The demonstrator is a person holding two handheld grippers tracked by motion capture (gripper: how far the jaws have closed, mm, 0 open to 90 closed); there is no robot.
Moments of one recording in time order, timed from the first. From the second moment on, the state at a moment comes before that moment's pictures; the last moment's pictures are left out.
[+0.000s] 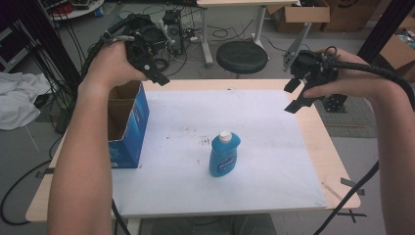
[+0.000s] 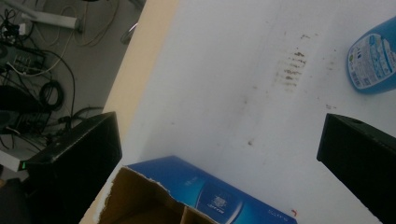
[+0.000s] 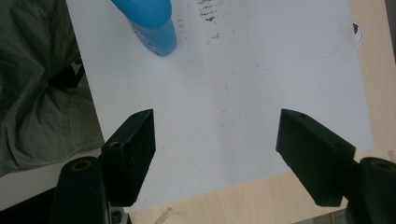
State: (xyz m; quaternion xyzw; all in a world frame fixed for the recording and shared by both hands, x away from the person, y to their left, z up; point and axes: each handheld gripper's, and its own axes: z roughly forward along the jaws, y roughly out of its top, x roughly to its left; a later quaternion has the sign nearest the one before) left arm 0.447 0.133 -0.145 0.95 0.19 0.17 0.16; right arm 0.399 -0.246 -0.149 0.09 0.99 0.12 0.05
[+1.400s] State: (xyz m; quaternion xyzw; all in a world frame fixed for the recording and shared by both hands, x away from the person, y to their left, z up) left arm 0.407 0.109 -0.152 0.96 0.17 0.14 0.20; right arm 0.401 -0.252 -0.161 0.10 0.99 0.12 0.04
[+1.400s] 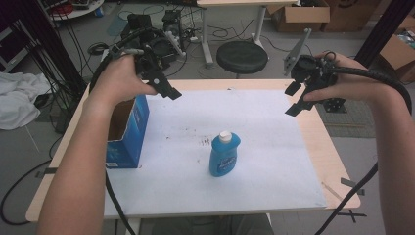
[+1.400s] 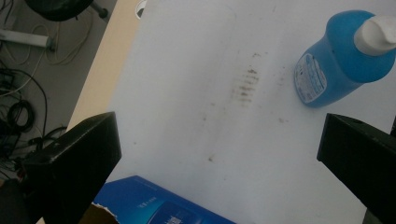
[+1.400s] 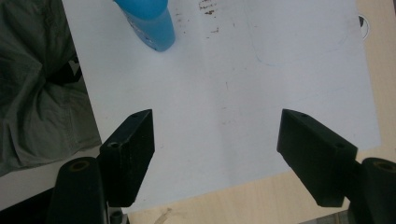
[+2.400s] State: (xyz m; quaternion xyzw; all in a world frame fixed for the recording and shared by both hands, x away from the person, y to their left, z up) left arm 0.344 0.072 -0.216 0.96 0.14 0.09 0.23; right arm 0.394 -0.251 -0.170 0.09 0.99 0.13 0.04
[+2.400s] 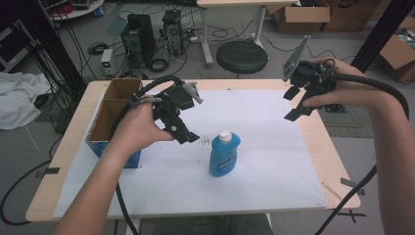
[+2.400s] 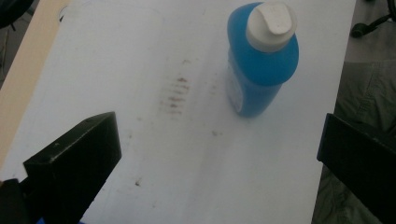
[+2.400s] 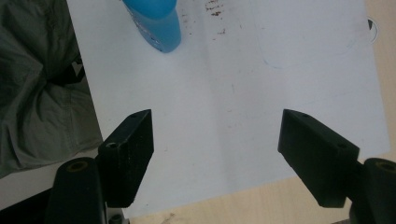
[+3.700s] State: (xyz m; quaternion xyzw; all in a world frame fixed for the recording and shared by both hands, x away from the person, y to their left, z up) left arm 0.334 0.017 -0.304 0.95 0.12 0.06 0.27; right arm 0.393 -0.257 -0.182 0.10 0.99 0.13 0.04
